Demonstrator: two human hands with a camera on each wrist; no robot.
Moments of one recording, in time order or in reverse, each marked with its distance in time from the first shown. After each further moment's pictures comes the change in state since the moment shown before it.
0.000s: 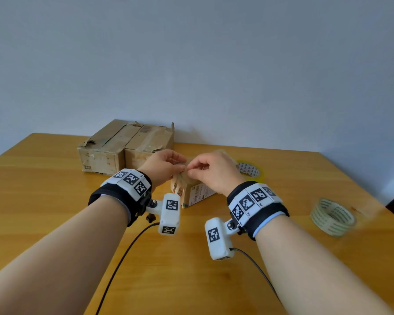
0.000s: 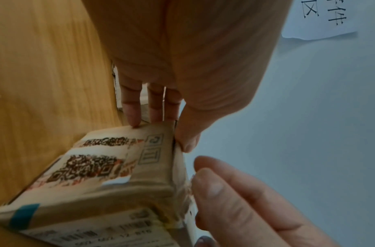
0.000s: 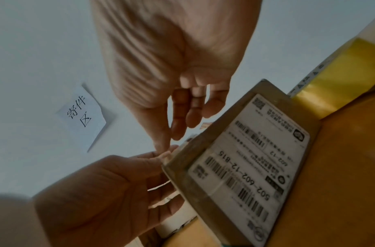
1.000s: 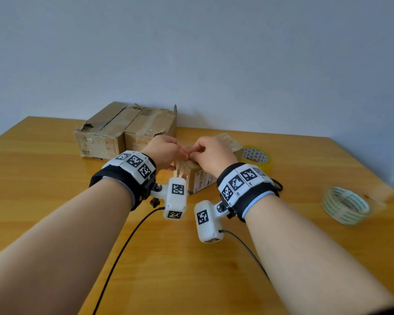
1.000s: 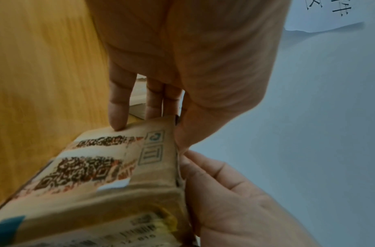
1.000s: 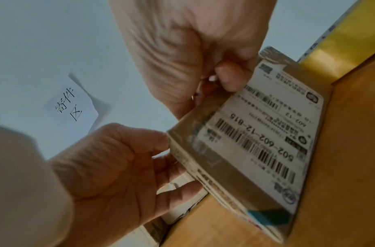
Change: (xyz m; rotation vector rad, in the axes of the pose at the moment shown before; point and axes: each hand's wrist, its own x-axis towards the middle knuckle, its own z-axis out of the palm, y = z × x) left_hand 0.010 -0.001 0.000 -0.007 0.017 -0.128; right_hand 0.032 0.005 0.029 -0.059 -0.019 0.138
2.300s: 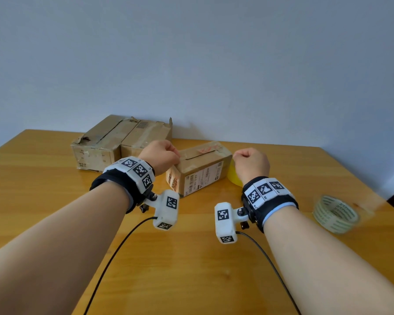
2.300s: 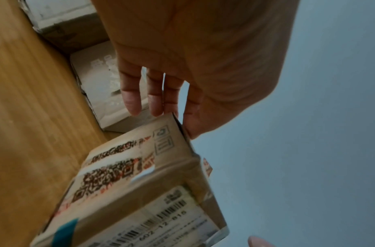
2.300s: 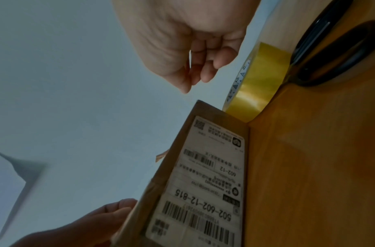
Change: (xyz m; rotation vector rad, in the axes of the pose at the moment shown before) left_hand 0.009 0.011 -0.003 0.235 0.076 0.126; right_hand -0.006 0.067 -0.038 0.301 0.505 0.412
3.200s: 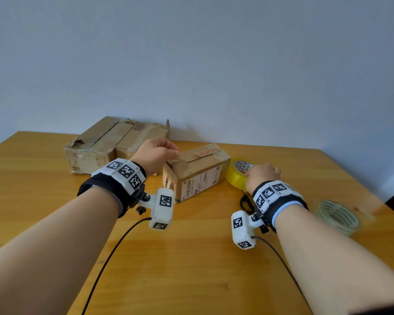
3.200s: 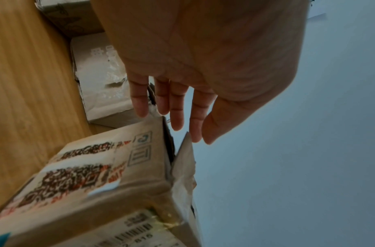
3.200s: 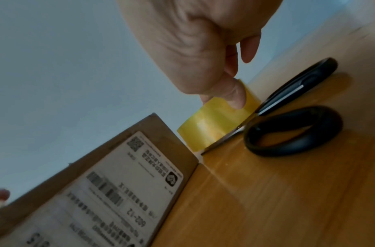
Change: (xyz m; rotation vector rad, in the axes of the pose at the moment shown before) left_hand 0.009 0.002 -0.004 -0.203 0.007 0.042; right_hand 0.031 0.031 -0.008 -0.908 -0.236 0.095
